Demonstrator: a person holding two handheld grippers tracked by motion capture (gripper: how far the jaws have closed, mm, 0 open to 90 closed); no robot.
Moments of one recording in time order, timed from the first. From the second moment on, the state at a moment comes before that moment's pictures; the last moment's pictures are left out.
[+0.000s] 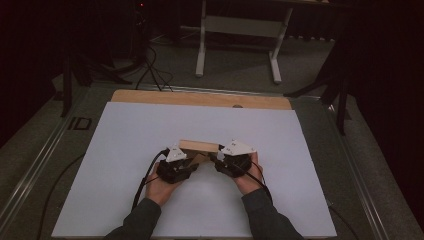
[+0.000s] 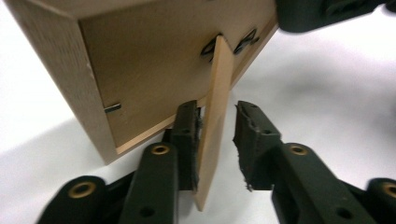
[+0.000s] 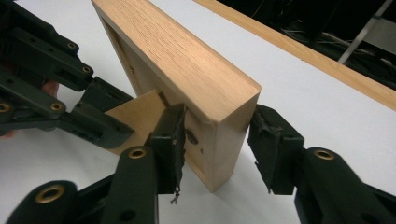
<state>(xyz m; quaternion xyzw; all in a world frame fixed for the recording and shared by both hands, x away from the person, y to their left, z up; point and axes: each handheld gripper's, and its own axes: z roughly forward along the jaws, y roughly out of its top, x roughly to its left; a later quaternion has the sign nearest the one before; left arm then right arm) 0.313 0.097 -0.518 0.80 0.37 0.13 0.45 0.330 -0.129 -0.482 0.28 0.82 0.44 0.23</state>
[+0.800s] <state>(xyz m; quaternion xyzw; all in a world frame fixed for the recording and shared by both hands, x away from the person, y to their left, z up) 0.303 0.105 -0.512 0.80 0.37 0.13 0.46 0.317 -0.127 -0.477 0.25 0.84 0.43 0.20</state>
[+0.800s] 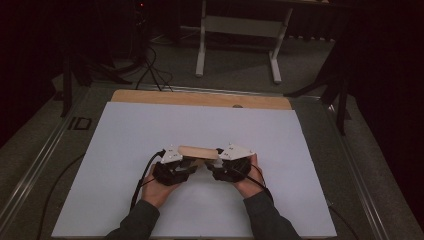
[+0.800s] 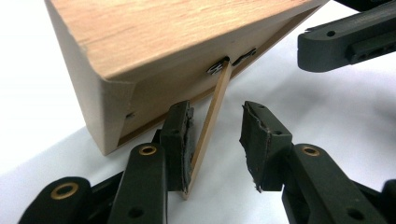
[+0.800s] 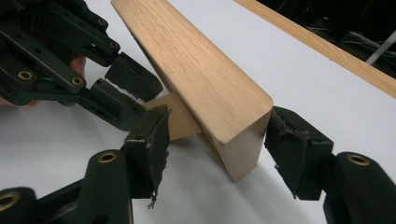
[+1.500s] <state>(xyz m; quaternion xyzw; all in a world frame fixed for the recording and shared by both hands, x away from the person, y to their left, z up) 0.292 0.107 -0.502 0.81 0.36 0.16 0.44 0.312 -0.136 -0.462 0.25 0.83 0.46 0.20</state>
